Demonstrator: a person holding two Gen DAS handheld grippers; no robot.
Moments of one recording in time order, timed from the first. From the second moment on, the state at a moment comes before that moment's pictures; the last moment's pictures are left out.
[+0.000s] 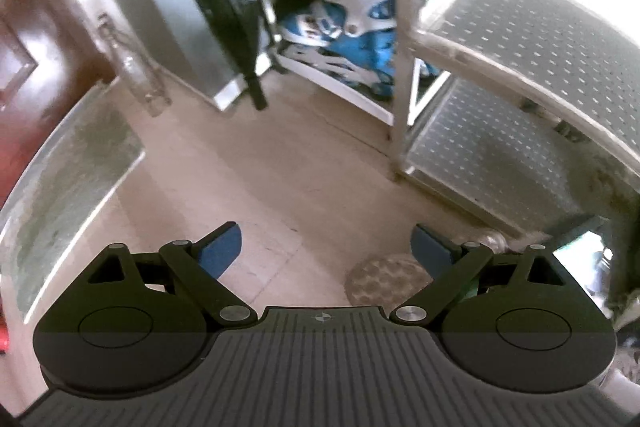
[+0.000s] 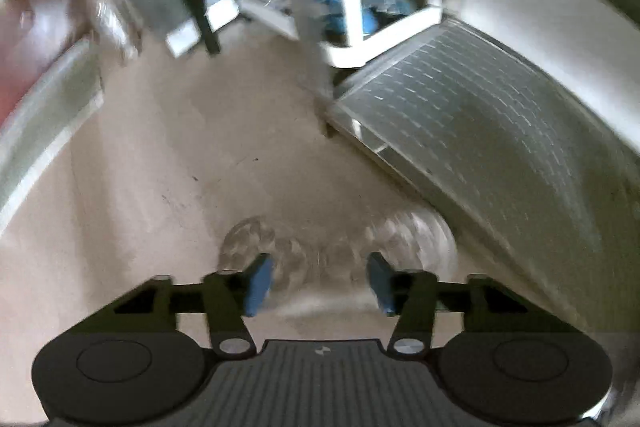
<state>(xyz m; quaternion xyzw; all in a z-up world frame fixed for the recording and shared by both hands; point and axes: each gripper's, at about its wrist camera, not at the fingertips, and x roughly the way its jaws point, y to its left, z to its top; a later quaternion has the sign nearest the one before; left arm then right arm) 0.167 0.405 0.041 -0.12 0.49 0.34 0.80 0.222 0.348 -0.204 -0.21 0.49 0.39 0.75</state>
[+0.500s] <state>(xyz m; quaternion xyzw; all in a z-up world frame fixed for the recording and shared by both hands) 0.178 0.385 0.034 -0.12 0.51 0.28 0.80 0.194 0.260 -0.244 -0.38 0.56 0.42 0.61</state>
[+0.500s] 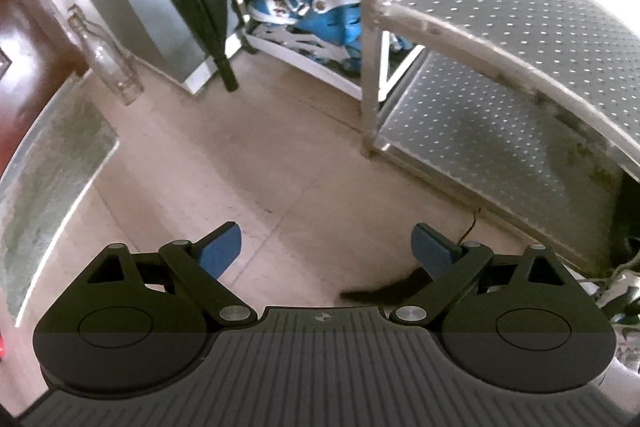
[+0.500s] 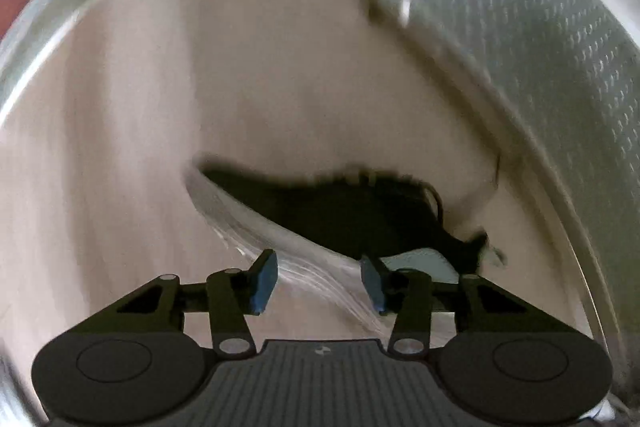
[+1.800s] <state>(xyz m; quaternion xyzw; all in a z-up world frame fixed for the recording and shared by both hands) 0.183 0.295 -0.021 0.06 0.63 0.08 0.77 0.199 0.112 -0.198 0.16 0.73 0.18 0.64</state>
